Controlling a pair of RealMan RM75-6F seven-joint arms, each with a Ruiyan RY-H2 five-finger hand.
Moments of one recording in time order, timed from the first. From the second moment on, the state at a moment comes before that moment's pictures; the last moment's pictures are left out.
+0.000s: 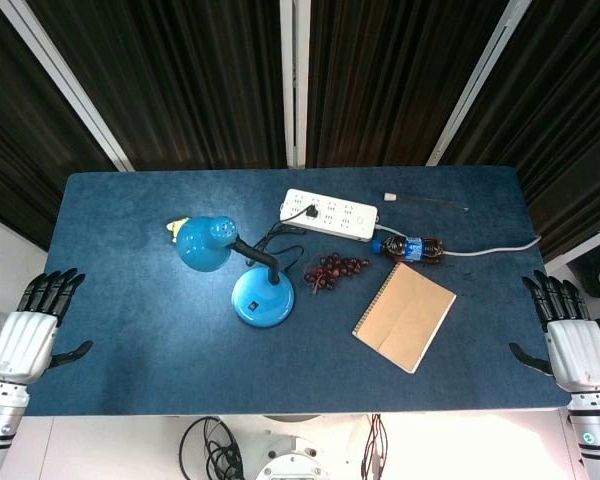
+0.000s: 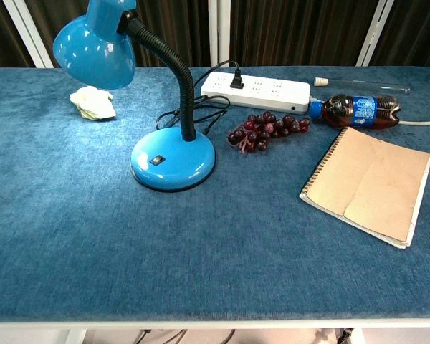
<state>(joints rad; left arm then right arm) -0.17 -1.11 -0.03 -1.63 1.58 1.47 0.01 0.09 -1.11 0.07 -1.63 -1.52 1.49 -0.03</state>
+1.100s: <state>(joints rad) -0.34 -1.19 0.01 -1.68 1.63 1.16 0.09 0.08 -1.11 0.06 -1.62 -1.53 1.50 0.00</state>
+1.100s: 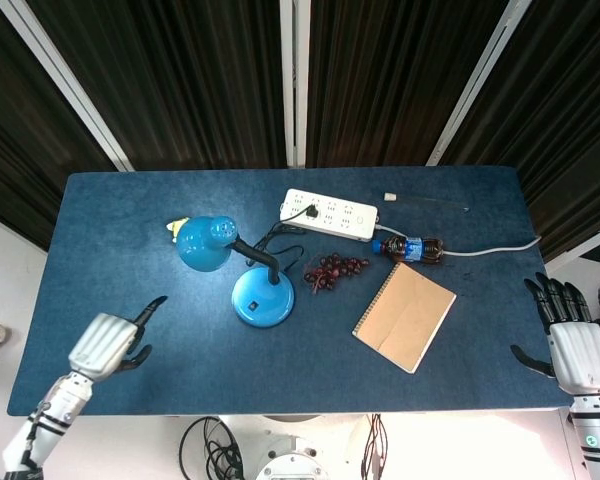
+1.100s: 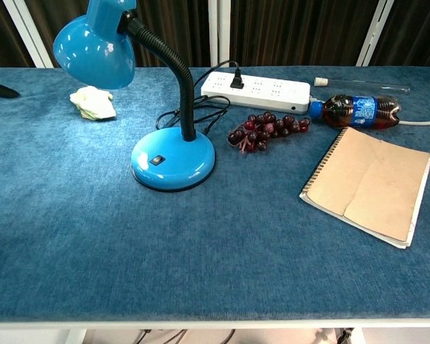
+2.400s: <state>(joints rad) -0.63 -1.49 -0.04 -1.51 1.40 0.84 0.23 0.07 -1.11 0.07 -1.58 -1.49 1.48 0.04</state>
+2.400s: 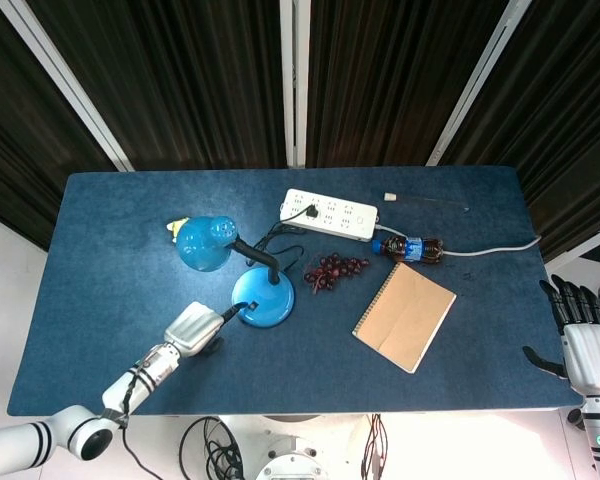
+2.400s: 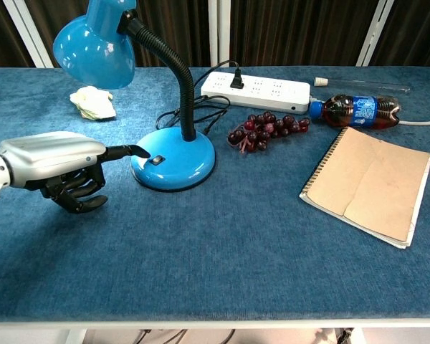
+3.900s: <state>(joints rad) -0.41 -1.28 0.00 -1.57 1.40 1.31 0.18 0.07 -1.11 0.07 -1.59 -1.48 1.48 0.04</state>
